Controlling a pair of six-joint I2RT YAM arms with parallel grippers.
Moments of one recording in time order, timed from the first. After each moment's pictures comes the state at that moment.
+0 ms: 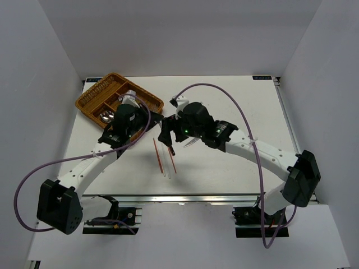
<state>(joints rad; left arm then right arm) -0.42 1.19 0.83 0.06 0.14 -0.90 0.94 1.53 1.32 -0.29 -0.10 0.37</state>
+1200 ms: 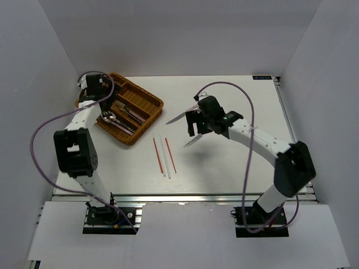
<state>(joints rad) 0.09 1.88 1.44 -0.23 -0.02 -0.91 0.72 1.51 1.18 -0.41 0.04 0.28</state>
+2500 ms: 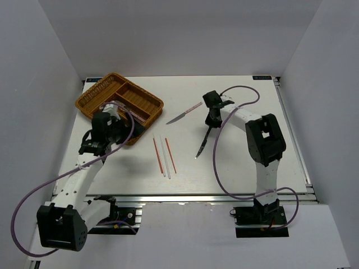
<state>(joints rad) -0.06 1.04 0.77 -0.32 0.26 -0.53 0.46 2.08 1.51 -0.56 0.31 0.82</state>
